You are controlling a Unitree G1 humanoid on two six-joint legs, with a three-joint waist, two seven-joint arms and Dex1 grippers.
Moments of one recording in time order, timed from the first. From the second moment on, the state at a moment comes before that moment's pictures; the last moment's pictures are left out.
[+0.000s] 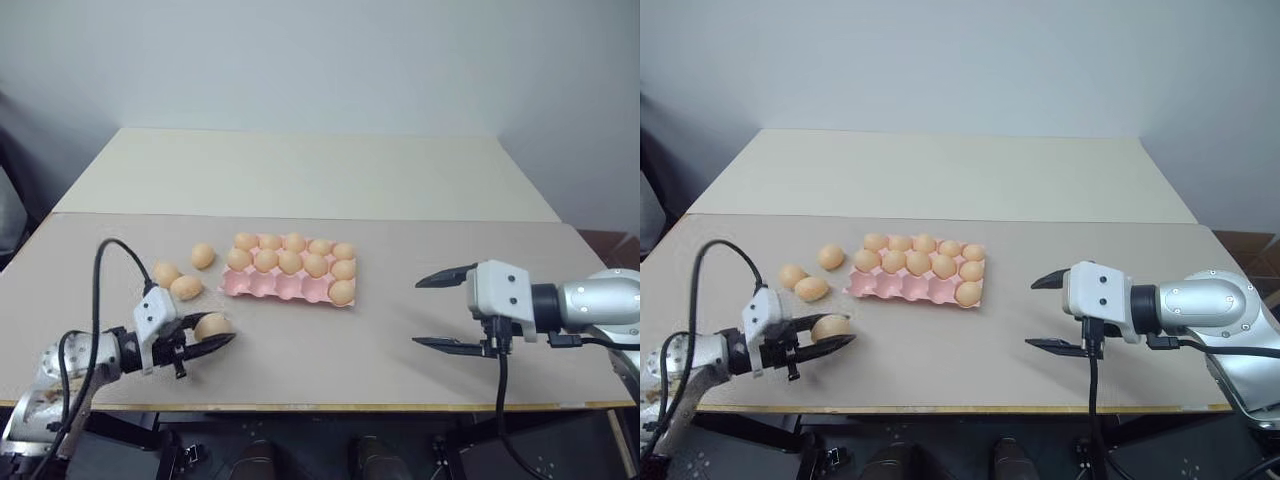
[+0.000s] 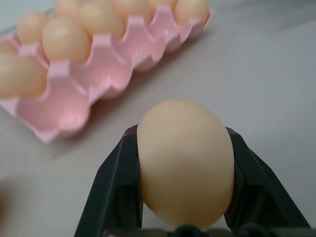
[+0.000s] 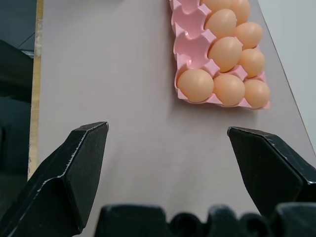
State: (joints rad) left arm -0.04 0.78 0.22 -0.19 -0.52 0.28 -1.10; right arm -0.22 -1.05 -0.10 -0.55 0.41 0.43 1.10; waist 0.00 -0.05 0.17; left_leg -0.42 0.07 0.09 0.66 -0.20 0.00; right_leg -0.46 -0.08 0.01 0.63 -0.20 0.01
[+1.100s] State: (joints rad) left arm -0.75 0.39 -0.14 0.58 -0.23 -0.11 -1.28; right arm -0.03 -1.04 -0.25 -0.78 0.43 0.57 0.91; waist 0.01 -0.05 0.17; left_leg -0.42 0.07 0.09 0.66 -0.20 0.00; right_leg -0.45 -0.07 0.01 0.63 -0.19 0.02
